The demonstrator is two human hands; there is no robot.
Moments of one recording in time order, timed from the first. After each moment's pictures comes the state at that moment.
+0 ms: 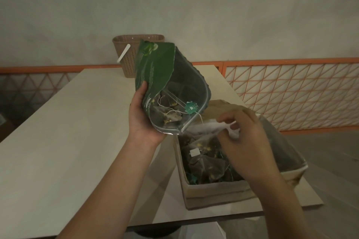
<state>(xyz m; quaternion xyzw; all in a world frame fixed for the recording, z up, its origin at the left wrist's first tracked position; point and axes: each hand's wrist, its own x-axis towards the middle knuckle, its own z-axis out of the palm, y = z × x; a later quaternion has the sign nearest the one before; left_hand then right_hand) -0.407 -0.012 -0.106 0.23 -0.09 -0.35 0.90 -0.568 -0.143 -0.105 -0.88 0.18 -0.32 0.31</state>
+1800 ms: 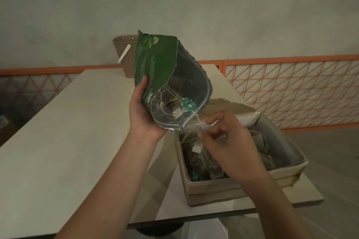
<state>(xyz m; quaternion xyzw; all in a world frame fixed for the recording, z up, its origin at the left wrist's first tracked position) -0.405 -0.014 -0.097 0.25 -0.10 -0.32 0.91 -0.564 -0.126 -0.111 -0.86 0.13 -0.28 0.41</state>
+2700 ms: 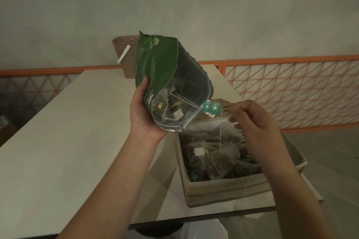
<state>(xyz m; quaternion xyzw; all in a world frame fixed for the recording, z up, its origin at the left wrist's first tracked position) -0.407 -0.014 -0.099 0.25 -0.11 -0.32 0.91 -0.568 -0.161 -0.092 -0.77 0.16 -0.32 0.52</state>
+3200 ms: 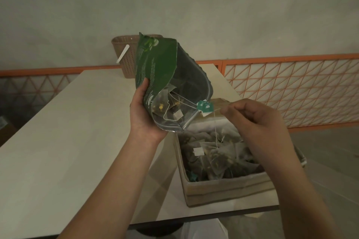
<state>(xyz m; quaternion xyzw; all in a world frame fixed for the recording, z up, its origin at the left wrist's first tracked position) -0.409 -0.016 -0.100 0.25 -0.10 -0.32 0.91 -0.578 -0.147 -0.073 -0.77 0.12 -0.34 0.52</state>
